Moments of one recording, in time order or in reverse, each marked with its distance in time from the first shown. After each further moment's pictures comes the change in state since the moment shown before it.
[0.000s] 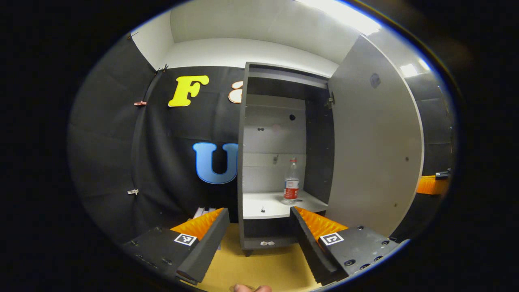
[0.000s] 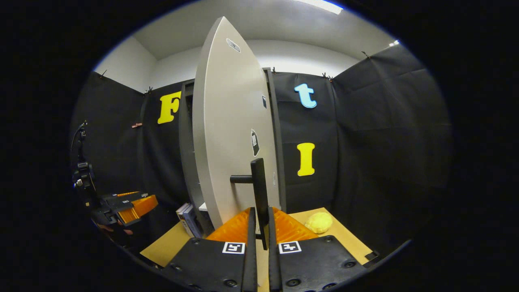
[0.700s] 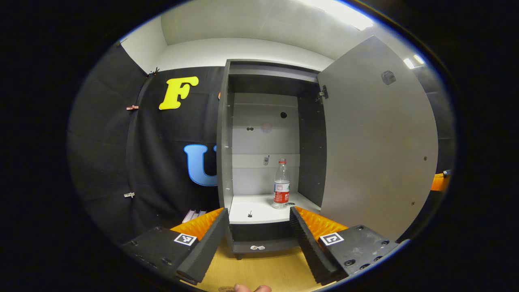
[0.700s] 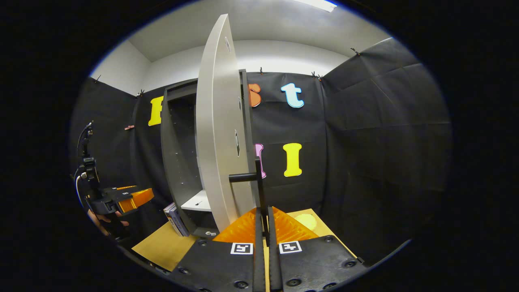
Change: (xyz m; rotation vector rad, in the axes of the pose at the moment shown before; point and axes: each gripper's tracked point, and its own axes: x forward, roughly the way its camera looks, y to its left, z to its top) left arm 0.037 -0.054 0.006 0.037 0.007 0.025; right arm -0.008 -0.056 0.003 0.007 0.003 0.009
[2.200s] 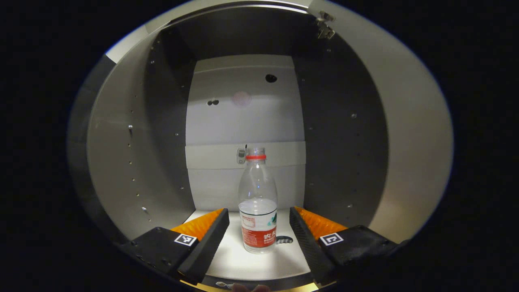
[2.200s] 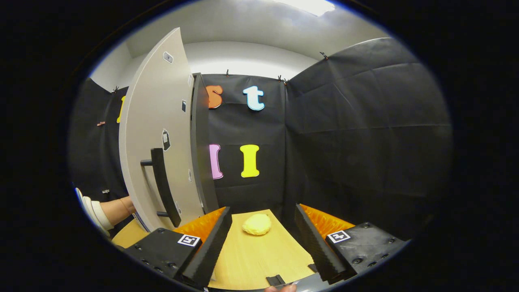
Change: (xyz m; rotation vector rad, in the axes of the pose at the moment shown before) left arm 0.332 -0.082 -0.050 0.049 0.054 0.081; right arm -0.041 -0.154 -0.003 -0.022 -0.028 -0.271
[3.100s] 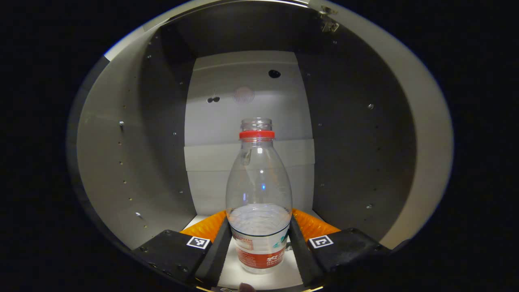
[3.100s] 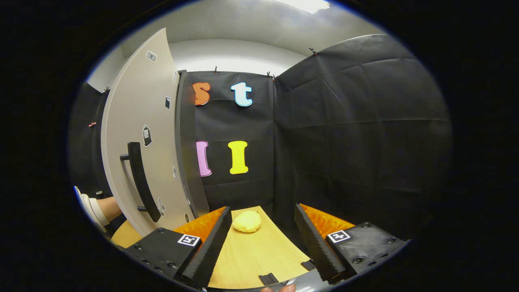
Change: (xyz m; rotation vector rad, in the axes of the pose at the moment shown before) left arm -0.007 0.014 0.009 0.011 -0.047 -0.024; right arm 0.002 -0.029 -0.004 0.014 0.007 -0.058
